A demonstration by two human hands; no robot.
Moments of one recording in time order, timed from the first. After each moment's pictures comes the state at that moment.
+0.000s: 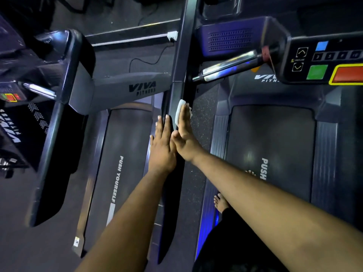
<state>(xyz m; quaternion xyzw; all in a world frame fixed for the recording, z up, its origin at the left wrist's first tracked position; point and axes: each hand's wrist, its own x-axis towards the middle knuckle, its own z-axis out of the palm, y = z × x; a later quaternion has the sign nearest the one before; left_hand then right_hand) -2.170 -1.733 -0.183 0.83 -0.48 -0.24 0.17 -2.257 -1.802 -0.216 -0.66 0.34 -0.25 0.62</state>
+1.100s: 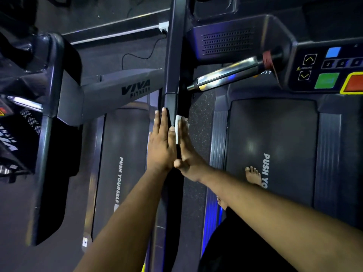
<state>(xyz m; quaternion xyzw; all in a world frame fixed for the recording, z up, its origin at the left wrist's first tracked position) -2.156 -1.794 -0.185 0.83 -0.48 -0.23 0.17 -2.265 -1.812 -0.242 -0.70 0.25 -0.25 0.62</state>
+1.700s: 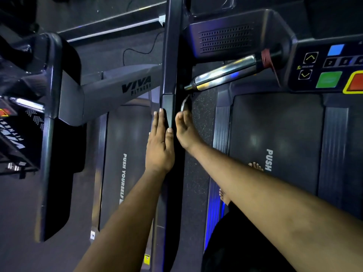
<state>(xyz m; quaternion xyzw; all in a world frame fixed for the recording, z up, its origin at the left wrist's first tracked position) -2.157 -1.793 -0.186 0.83 -0.48 -0.24 0.18 -2.233 -1.870 -0.232 -0.50 0.43 -0.29 0.70</state>
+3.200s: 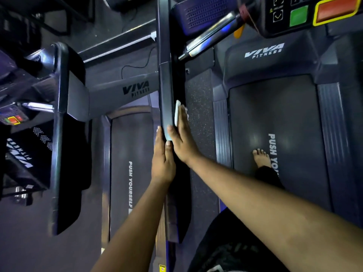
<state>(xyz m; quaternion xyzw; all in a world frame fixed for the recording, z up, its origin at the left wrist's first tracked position) -2.176 -1.649 -0.191 0.80 -0.44 -0.30 0.26 -2.238 -1.728 -0.240 -0.56 0.42 -0.40 0.59</state>
